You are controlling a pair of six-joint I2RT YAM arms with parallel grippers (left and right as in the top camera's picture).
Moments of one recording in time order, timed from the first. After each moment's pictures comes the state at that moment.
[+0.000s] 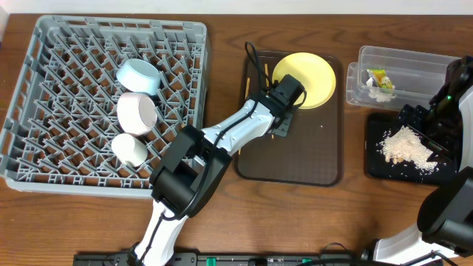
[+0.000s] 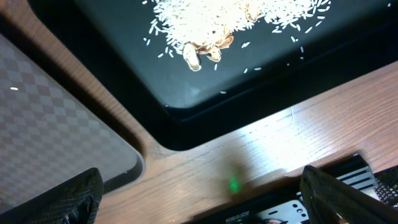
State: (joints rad) left arm -0.71 2.19 1.58 -0.64 -0.06 -0.36; right arm -0.37 1.79 1.55 -1.46 -0.03 0.31
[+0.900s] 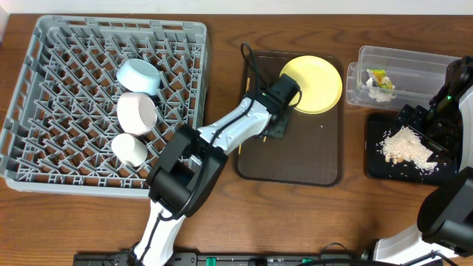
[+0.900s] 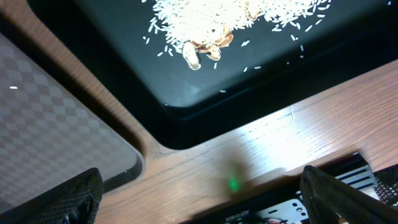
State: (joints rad) left arm -0.68 2.18 1.57 -0.72 -0.02 -0.36; right arm -0.37 1.79 1.55 -1.47 -0.03 0.31
